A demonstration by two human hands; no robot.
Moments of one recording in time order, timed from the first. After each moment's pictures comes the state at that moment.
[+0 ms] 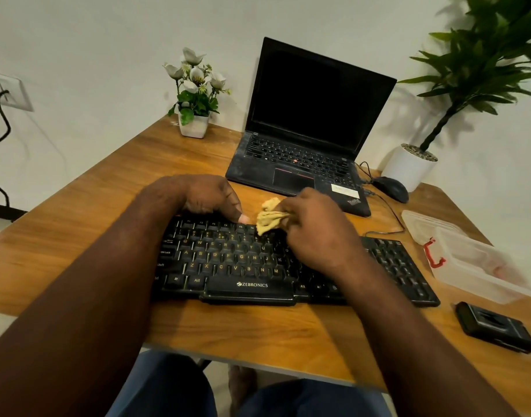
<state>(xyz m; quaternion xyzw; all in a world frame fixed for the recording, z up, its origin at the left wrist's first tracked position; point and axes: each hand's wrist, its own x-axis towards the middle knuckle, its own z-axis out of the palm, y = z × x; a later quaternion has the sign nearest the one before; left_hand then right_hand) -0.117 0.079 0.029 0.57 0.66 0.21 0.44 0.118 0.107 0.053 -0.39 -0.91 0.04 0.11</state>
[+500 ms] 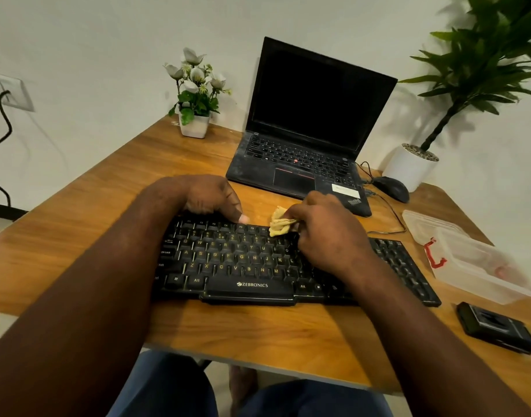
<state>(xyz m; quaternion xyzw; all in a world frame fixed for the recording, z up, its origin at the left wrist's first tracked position) -0.117 0.077 0.029 0.58 0.67 0.20 0.43 0.132 0.125 0.044 -0.37 -0.92 -0.04 0.08</state>
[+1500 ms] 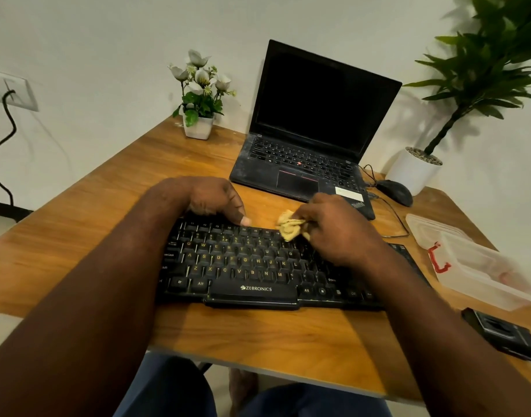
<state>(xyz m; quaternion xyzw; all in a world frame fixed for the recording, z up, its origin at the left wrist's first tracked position) -0.118 0.077 0.029 0.56 0.66 0.21 0.45 0.136 0.146 0.052 -0.35 -0.93 0.02 0.05</state>
